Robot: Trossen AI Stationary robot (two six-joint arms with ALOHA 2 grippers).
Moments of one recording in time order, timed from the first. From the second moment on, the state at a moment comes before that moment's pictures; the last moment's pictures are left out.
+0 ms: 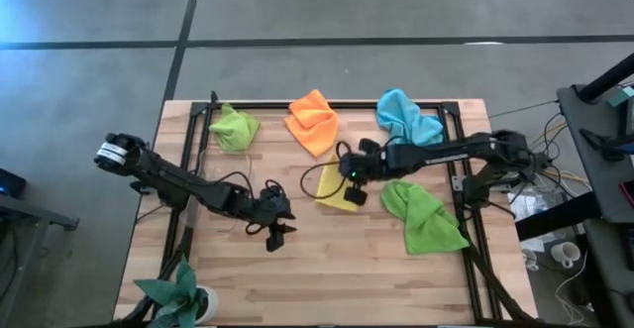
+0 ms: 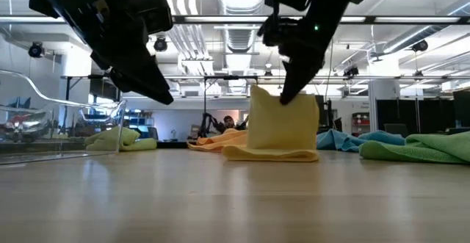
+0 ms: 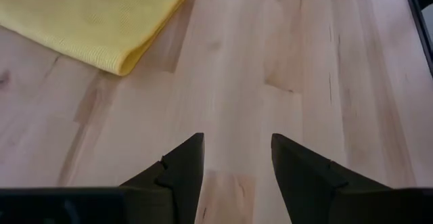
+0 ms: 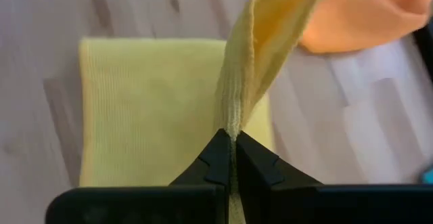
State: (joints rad) left arm -0.30 1.40 0.70 -0.02 -0.16 -0.48; right arm 0.00 1.67 1.15 -0.61 0.29 0.17
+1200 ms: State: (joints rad) left arm -0.30 1.40 0.69 0.08 -0.52 -0.46; right arm 0.11 1.86 1.15 -0.47 0.28 0.21
